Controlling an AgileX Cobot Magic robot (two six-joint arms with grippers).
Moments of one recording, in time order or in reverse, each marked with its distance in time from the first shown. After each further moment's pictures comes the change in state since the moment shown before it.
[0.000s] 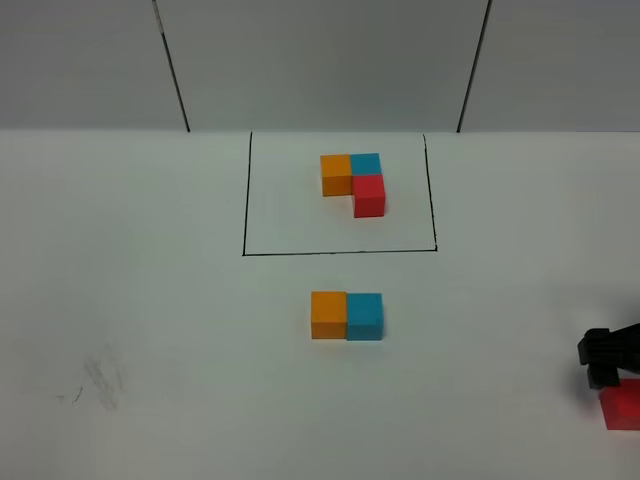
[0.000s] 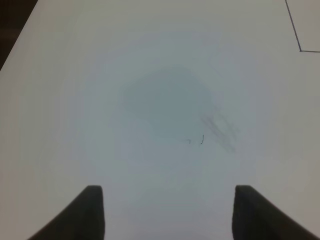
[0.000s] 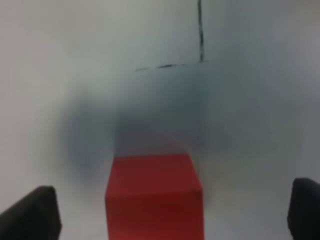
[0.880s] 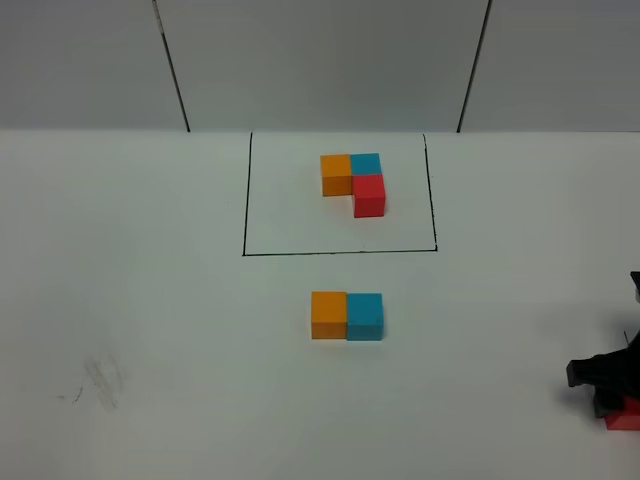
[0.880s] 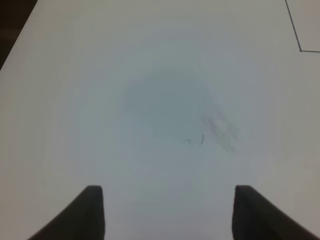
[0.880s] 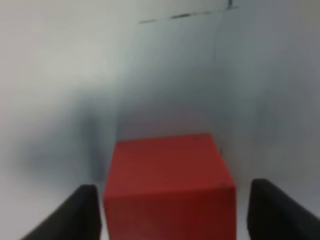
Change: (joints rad) left arm 0.000 0.000 0.000 0.000 0.000 0.000; right arm -0.002 0.082 0.029 0.049 -0.025 -0.001
